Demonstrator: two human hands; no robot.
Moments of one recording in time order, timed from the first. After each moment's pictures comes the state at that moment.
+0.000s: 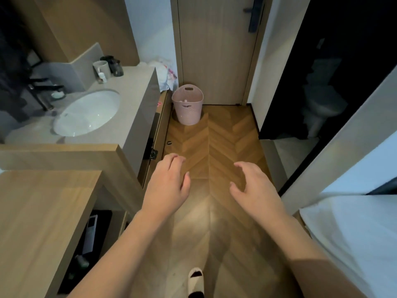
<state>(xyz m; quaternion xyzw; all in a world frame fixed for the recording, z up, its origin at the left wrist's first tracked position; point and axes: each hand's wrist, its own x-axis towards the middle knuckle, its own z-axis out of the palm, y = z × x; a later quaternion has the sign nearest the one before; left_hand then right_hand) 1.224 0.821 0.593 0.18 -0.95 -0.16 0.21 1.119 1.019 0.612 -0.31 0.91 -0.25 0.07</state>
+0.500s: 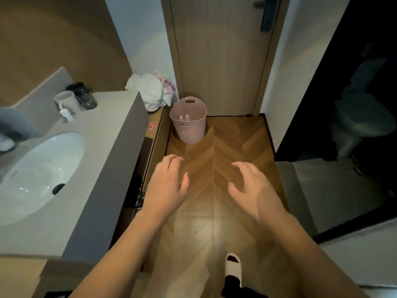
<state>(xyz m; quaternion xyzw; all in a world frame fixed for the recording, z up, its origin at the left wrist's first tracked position) 0.848 0.663 0.574 0.21 -0.95 -0.15 0.17 0.733 0.858 0.581 -0.30 0.90 -0.29 0.14</state>
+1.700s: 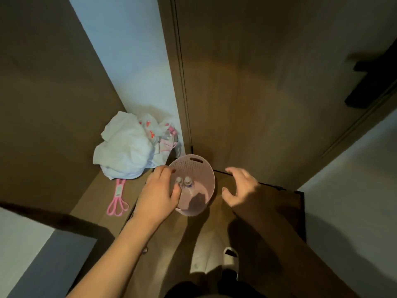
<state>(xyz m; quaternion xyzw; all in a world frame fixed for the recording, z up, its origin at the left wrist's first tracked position) 0.142 0.206 0.545 0.37 -0.91 -0.17 0.11 -0.026 0.365 0.558 -0.42 0.86 -0.26 0.16</state>
